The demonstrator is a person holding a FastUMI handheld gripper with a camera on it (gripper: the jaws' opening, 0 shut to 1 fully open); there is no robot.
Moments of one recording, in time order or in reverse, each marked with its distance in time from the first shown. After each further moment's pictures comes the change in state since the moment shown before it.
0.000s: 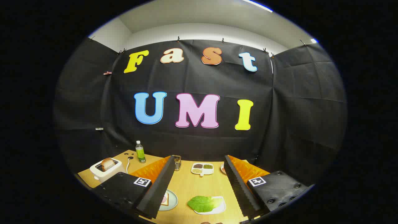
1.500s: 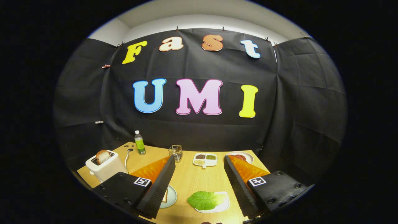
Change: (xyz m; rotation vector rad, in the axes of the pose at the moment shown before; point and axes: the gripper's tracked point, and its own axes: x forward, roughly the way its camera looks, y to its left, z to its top) arm 0.041 -0.007 -0.068 0.024 0.126 0.027
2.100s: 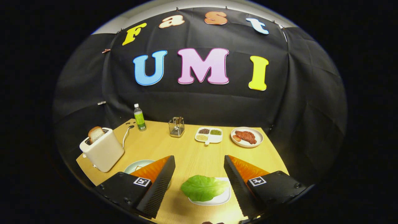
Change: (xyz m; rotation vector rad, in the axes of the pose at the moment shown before) arm 0.048 -0.018 -0.103 -0.007 0.274 0.101
